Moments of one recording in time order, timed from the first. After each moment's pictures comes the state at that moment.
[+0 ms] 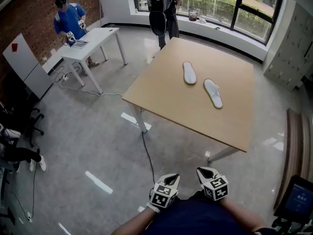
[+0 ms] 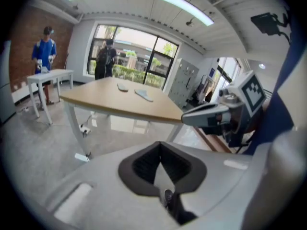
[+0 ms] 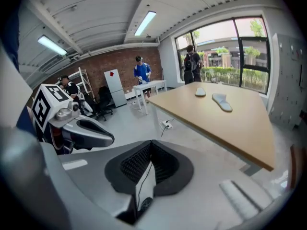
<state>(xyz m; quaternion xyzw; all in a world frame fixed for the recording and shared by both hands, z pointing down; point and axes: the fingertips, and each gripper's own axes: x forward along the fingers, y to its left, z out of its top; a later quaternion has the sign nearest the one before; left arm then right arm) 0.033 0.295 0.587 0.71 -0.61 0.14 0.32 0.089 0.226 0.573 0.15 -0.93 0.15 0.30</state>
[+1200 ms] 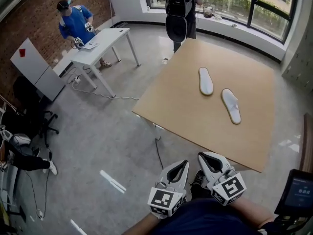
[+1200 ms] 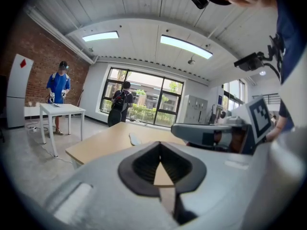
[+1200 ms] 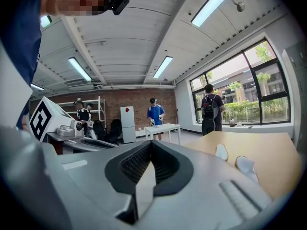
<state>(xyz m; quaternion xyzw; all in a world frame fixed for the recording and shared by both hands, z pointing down) -0.081 0.165 0.394 0.69 -0.71 -0.02 0.16 -0.066 0.127 0.369 0.09 -0.99 0.07 0.05</state>
